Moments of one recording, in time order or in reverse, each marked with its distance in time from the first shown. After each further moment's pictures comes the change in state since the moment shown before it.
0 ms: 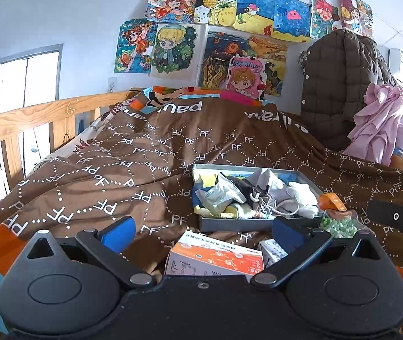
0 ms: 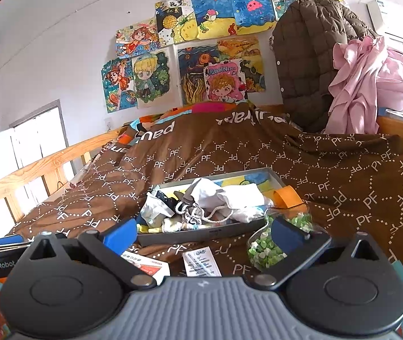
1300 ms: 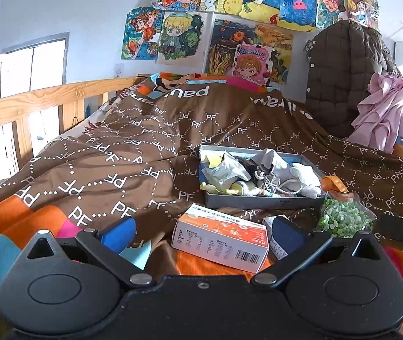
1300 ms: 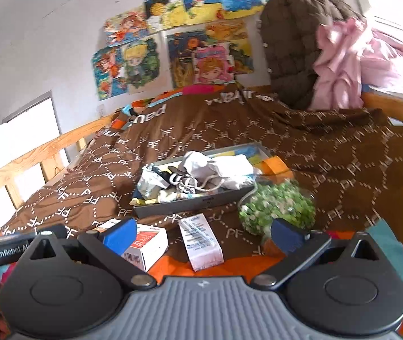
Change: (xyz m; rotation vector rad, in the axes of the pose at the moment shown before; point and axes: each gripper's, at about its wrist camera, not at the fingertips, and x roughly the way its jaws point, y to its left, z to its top) left arm -0.017 0.003 -0.021 -0.016 0.049 0.022; right arm -0.034 -0.003 -0.030 0.060 0.072 -0.043
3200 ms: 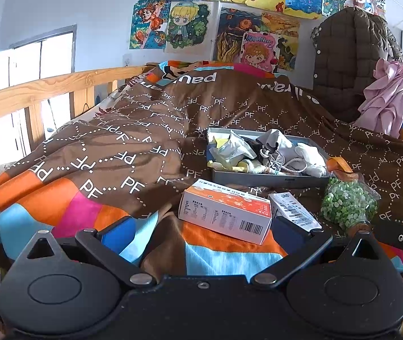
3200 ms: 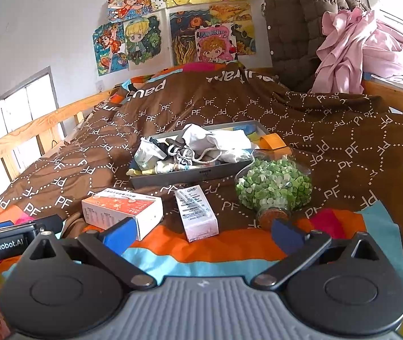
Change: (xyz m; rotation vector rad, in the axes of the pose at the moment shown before) left arm -0.015 -0.010 -0.021 0.005 0.054 0.053; right arm 0.005 0.001 -0.018 -0.066 0.088 -0.008
